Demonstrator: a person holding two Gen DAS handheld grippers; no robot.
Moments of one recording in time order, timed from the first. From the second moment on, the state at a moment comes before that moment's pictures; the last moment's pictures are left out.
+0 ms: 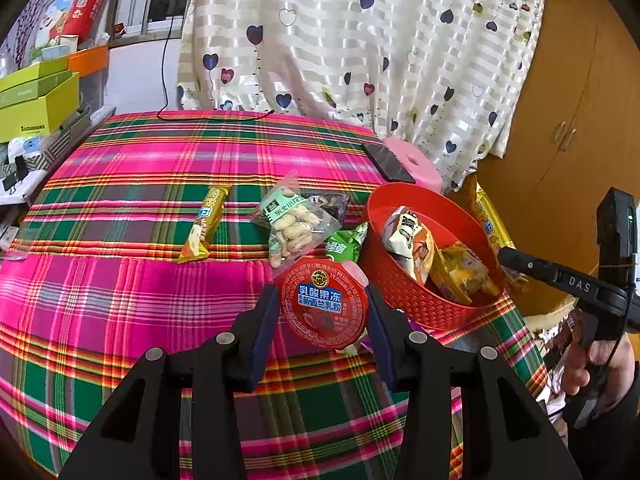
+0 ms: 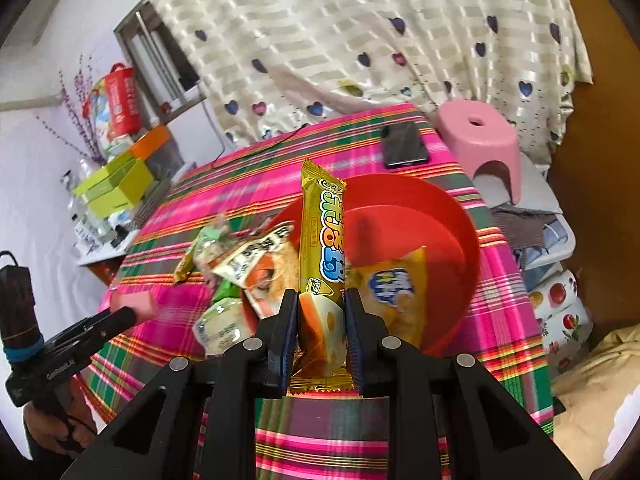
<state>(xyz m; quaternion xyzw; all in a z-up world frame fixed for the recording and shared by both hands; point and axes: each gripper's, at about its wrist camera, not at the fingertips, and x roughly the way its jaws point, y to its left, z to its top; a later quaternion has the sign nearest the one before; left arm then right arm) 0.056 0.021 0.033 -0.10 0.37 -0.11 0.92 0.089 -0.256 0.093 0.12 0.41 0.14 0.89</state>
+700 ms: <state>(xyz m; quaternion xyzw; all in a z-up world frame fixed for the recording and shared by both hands) 0.075 -0.010 0.038 -0.08 0.37 -0.15 0.91 0.113 -0.286 0.076 0.11 0.43 0.10 0.89</state>
